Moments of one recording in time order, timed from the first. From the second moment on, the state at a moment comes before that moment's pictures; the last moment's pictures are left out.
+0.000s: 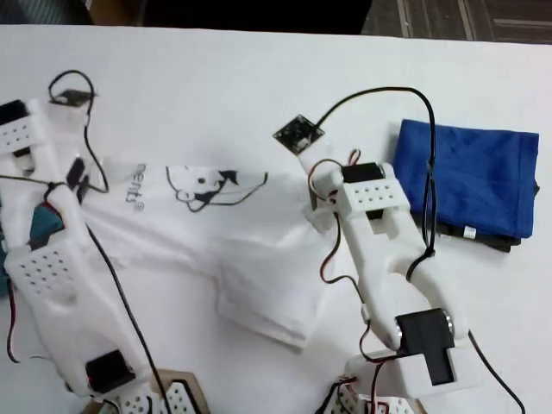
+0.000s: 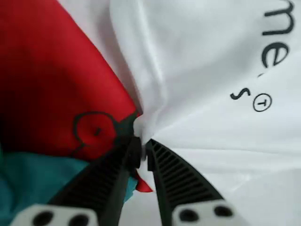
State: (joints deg) left arm -33.2 42.6 -41.1 100.6 -36.6; right arm -14.5 -3.0 27.3 59.4 31.4
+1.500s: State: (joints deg) left arm -26.0 30.8 -9.3 92.1 -36.6; right arm -17.8 16.8 -9.6 76.1 20.6
